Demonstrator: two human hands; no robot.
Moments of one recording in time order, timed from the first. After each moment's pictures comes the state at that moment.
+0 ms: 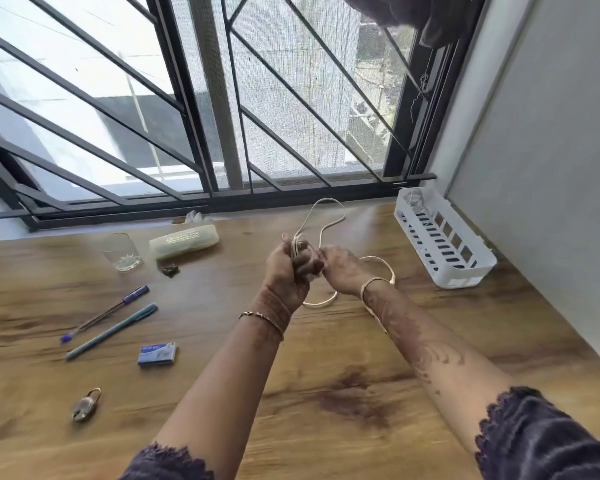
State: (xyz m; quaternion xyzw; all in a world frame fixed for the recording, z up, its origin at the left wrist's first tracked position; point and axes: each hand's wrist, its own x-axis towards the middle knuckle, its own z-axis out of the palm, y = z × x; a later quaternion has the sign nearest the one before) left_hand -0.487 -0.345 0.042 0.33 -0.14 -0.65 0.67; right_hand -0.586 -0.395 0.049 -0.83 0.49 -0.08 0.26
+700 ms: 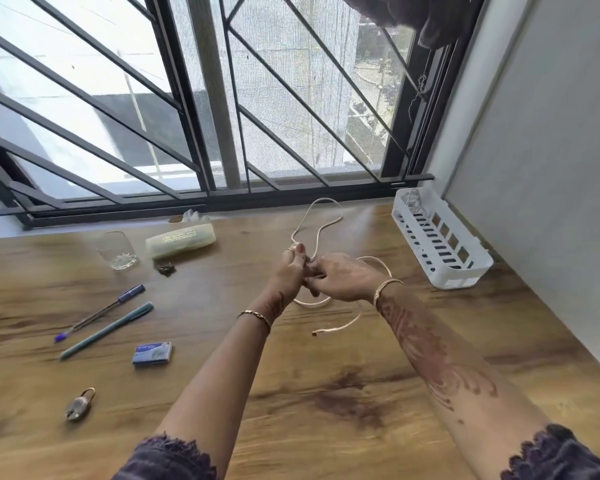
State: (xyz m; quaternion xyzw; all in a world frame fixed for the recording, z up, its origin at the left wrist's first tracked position) left_hand -0.486 -0.346 0.019 0.60 -0.39 -0.43 0.54; right_hand -0.604 -0.373 0.079 -0.89 0.38 0.01 0.25
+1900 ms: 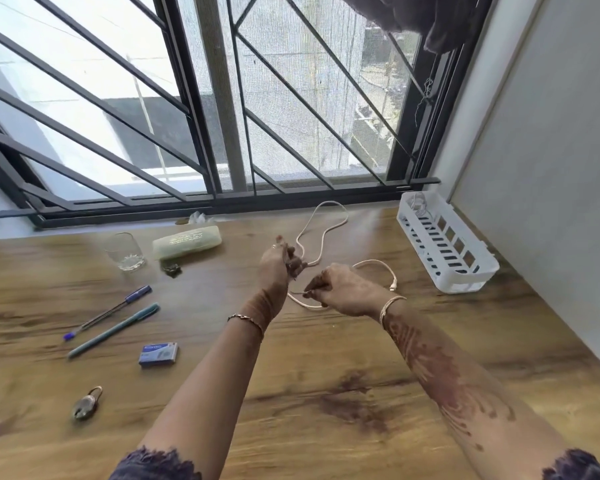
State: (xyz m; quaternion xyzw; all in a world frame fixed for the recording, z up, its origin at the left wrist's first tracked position) left_hand -0.472 -0.342 0.038 0.48 -0.23 -0.50 0.68; right_hand -0.604 -0.362 0.066 -0.87 0.41 -0.03 0.28
